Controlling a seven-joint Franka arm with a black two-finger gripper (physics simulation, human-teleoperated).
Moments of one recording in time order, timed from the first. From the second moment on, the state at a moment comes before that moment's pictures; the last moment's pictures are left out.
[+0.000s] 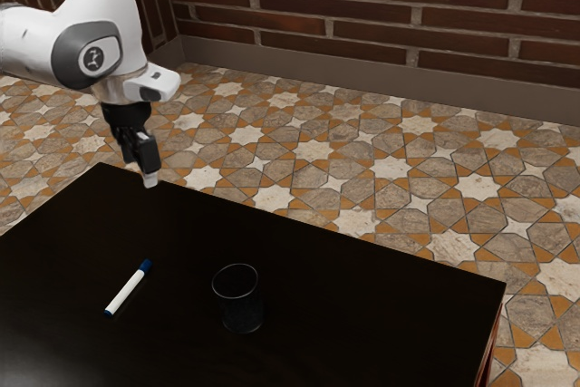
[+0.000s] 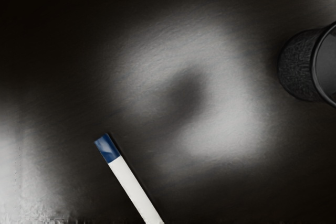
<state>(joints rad) -0.01 -0.14 0.06 -2.02 0.09 1.82 0.45</state>
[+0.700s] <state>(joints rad) 0.11 0.16 0.10 -2.30 0.10 2.46 0.18</state>
